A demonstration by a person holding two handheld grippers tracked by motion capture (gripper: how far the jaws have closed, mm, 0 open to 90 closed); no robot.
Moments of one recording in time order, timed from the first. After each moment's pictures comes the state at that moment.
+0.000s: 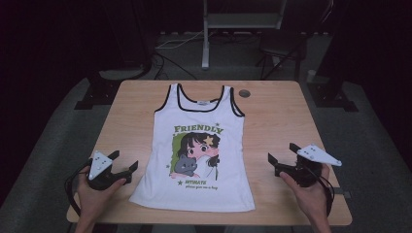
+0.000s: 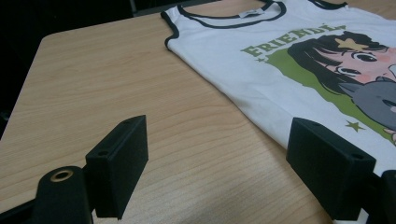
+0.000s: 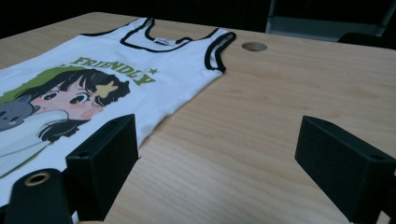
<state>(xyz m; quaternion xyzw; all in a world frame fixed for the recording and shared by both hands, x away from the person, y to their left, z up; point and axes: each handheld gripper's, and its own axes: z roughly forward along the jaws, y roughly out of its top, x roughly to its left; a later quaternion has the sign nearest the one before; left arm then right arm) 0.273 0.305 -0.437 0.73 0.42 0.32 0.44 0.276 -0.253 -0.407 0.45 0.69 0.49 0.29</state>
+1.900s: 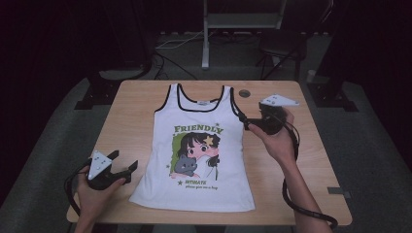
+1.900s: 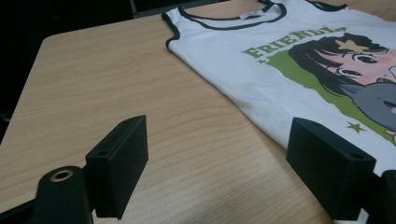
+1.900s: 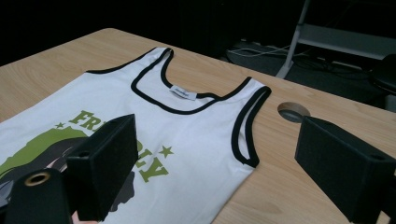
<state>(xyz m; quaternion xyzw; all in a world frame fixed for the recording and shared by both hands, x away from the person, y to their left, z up) 0.273 0.305 -0.437 0.73 0.42 0.33 0.44 0.394 -0.180 -0.349 0.42 0.73 0.48 0.26</state>
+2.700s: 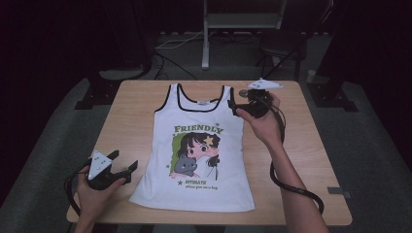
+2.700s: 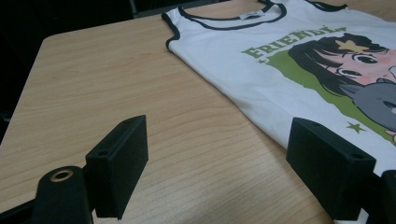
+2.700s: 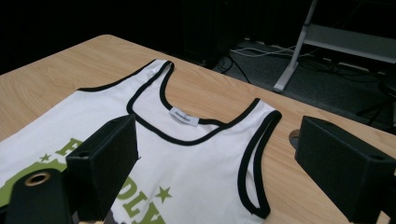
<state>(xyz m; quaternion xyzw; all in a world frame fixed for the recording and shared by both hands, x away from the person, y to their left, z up) 0.273 0.305 -0.437 0.73 0.42 0.33 0.44 0.442 -0.151 -0.335 0.41 0.73 0.47 0.26</state>
